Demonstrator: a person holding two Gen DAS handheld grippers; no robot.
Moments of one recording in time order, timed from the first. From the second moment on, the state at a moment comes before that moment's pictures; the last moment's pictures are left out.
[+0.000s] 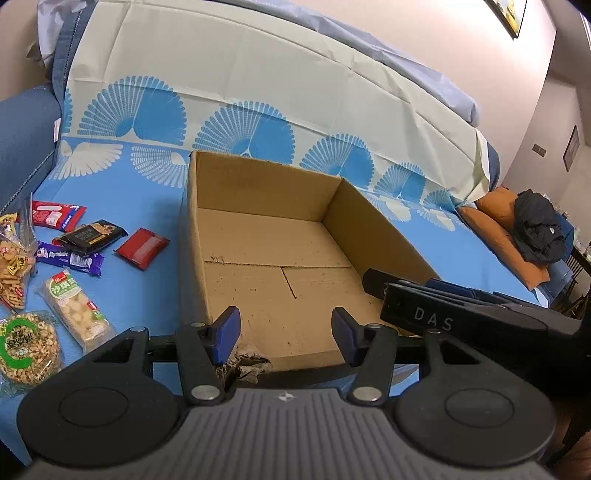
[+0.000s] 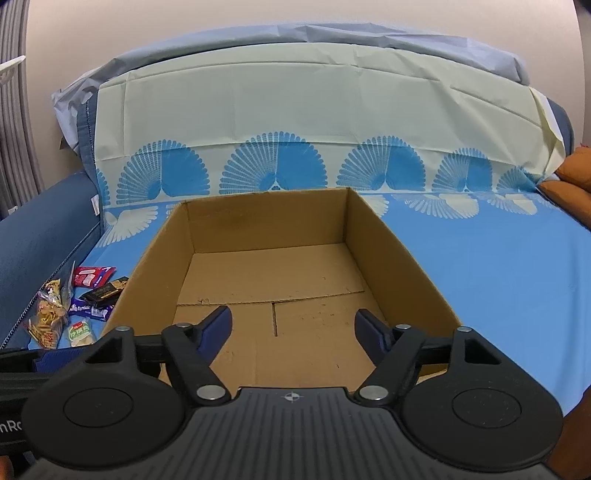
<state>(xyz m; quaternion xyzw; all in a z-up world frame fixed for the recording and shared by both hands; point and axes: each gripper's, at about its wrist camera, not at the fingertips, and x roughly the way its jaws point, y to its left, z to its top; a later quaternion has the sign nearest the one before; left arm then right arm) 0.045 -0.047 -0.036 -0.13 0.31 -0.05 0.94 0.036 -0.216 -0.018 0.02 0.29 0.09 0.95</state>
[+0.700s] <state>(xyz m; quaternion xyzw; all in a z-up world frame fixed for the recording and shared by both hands) 0.017 -0.049 -0.016 -0.09 0.27 -0.07 0.96 0.030 -0.191 0.001 0.03 0.27 0.11 0.96</state>
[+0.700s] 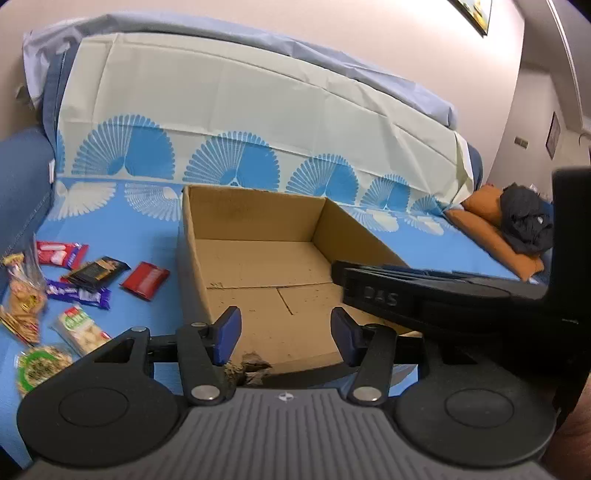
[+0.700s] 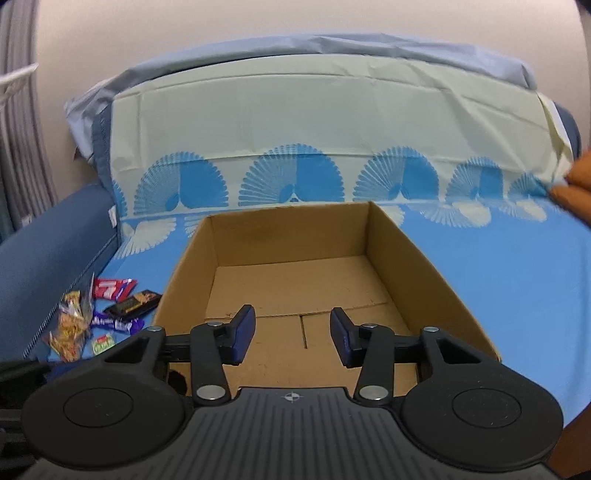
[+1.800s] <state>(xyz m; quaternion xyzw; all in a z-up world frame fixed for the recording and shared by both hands) 0.012 0.083 -0.065 -0.09 0.31 0.04 0.95 0.019 -0.127 0.017 0.03 0.27 0.19 0.94</state>
